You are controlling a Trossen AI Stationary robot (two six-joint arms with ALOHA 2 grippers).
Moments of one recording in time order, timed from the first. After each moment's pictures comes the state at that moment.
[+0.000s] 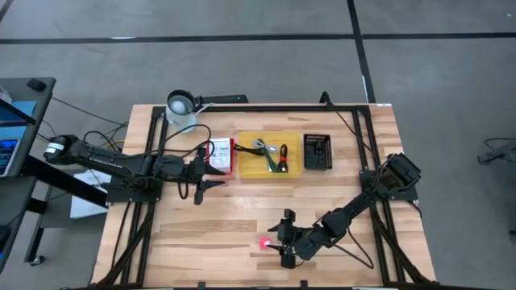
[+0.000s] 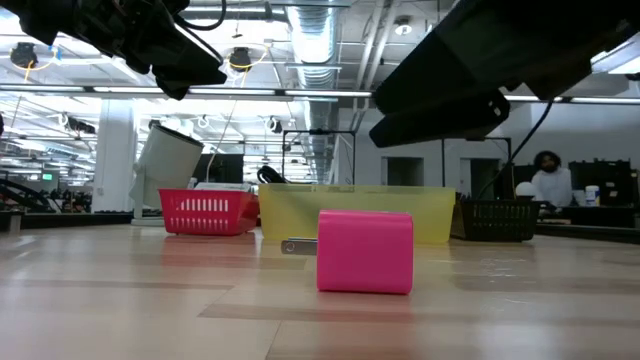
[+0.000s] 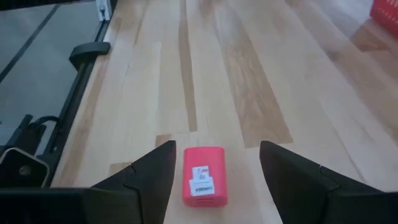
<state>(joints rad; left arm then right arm) -0.14 0.88 0.44 0.13 -0.15 -0.11 0.65 1.89 0.99 0.23 0.53 0.47</state>
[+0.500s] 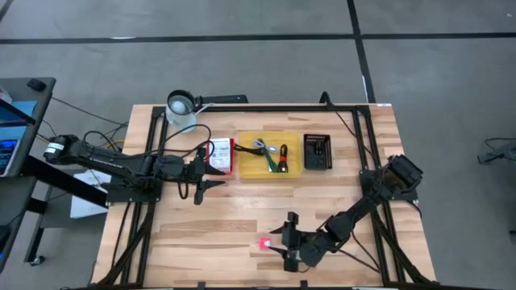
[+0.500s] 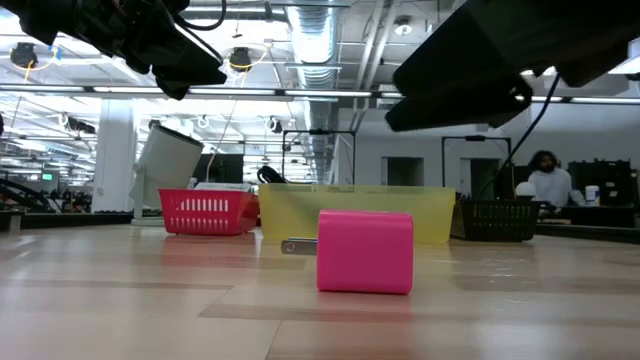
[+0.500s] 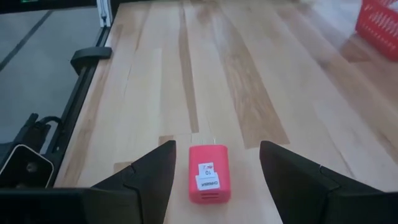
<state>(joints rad) -0.14 0.88 0.44 0.13 -0.15 -0.11 0.70 1.89 0.99 0.24 0.61 0.46</state>
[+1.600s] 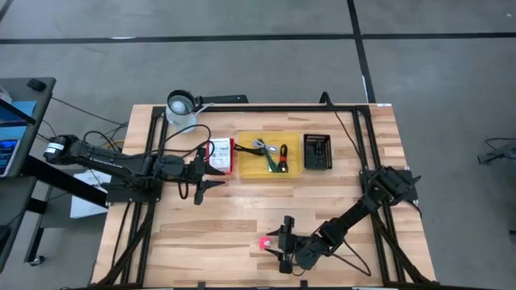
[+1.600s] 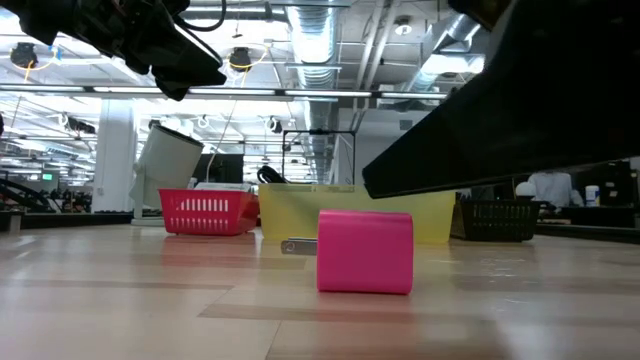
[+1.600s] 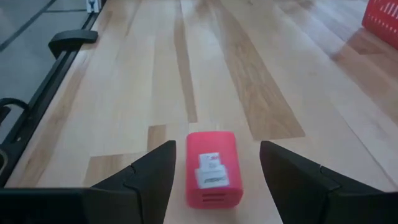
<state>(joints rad) -0.14 0.89 0.44 0.12 -0.15 -0.12 0.70 2.05 0.99 0.43 0.68 0.41</state>
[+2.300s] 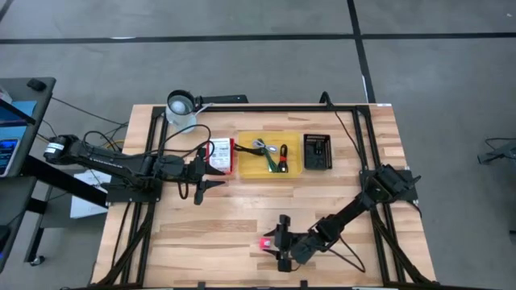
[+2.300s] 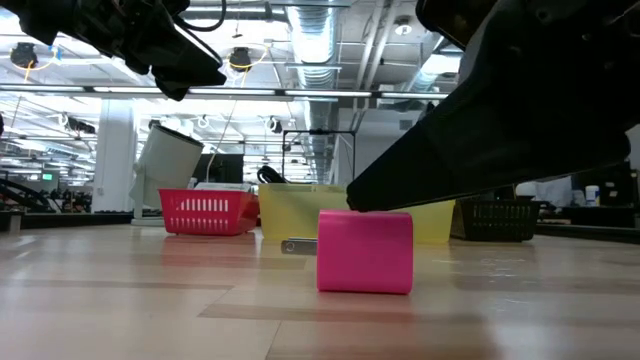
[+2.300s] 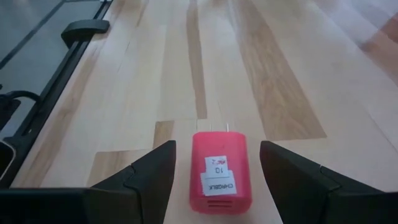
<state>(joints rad) -0.14 0.89 0.44 0.12 -0.15 -0.12 0.66 2.05 0.99 0.44 0.55 0.39</state>
